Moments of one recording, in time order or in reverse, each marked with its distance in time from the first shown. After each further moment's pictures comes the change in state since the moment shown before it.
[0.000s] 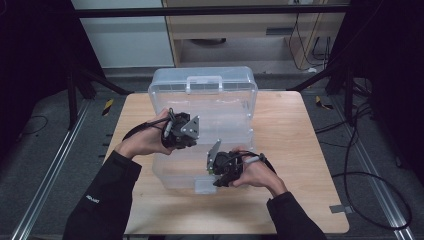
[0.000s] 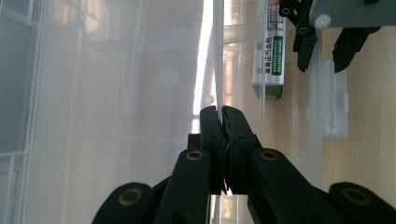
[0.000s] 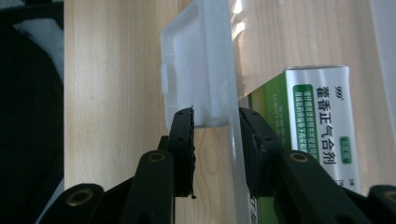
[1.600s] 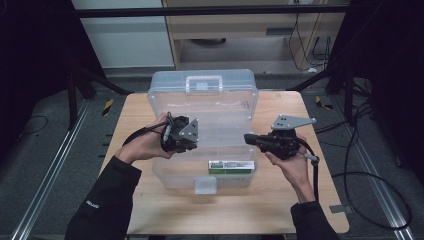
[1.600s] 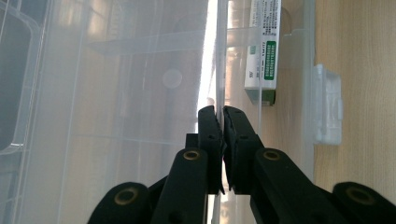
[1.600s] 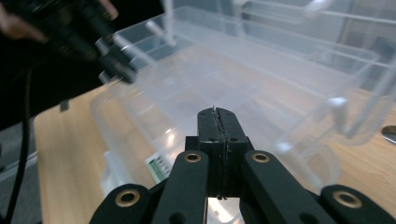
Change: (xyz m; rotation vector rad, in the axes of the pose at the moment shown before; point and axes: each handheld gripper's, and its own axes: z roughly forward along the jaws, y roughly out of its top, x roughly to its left) left arm -0.007 -0.004 0.002 -0.031 0.000 -0.024; right arm -0.010 -0.095 -0.107 -0.762 -0.309 0.499
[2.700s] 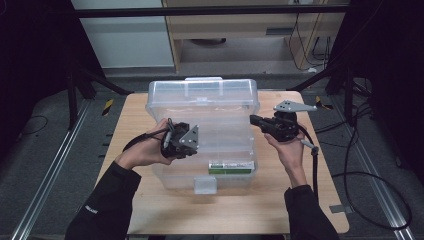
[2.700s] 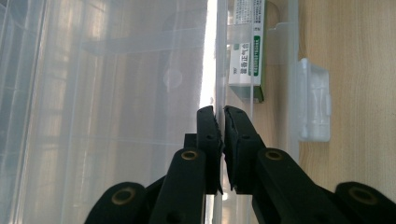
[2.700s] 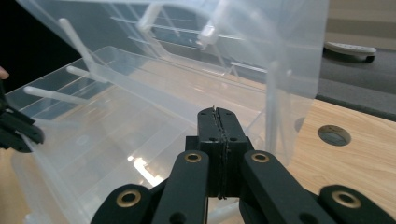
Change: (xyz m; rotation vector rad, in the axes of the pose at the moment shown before) left arm -0.014 -0.002 0.005 0.003 -0.007 0.018; right arm -0.035 0.013 0.016 -0.063 -0.189 0.099
